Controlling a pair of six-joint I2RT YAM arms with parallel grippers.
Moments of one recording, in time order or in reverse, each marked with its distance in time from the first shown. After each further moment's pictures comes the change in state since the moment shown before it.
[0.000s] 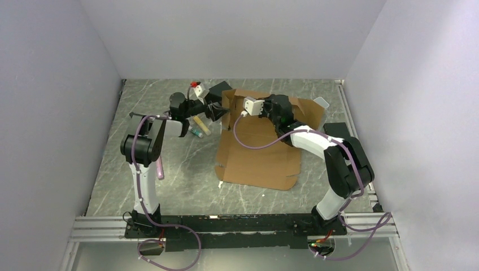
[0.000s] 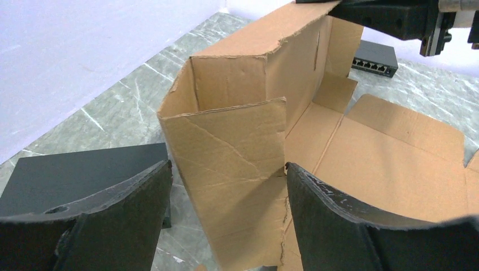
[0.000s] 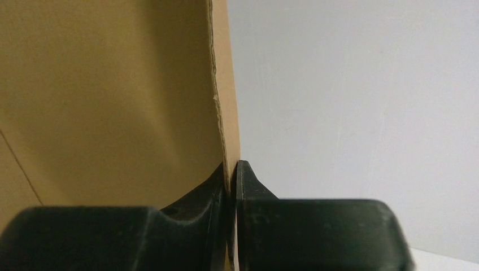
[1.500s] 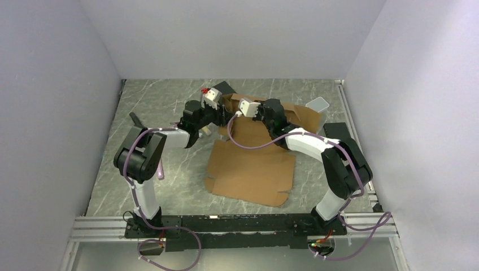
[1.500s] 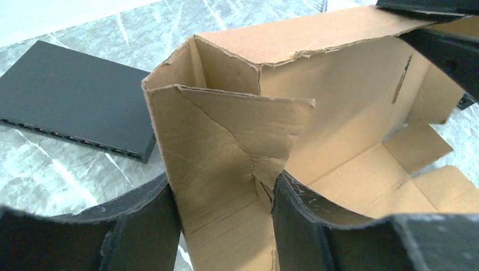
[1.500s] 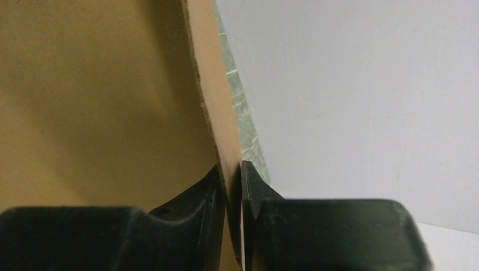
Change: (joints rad) left arm -0.177 -0.214 -0.163 -0.304 -0.550 -0.008; right arm 0.078 0.003 -0.002 -0.037 0.121 0.166
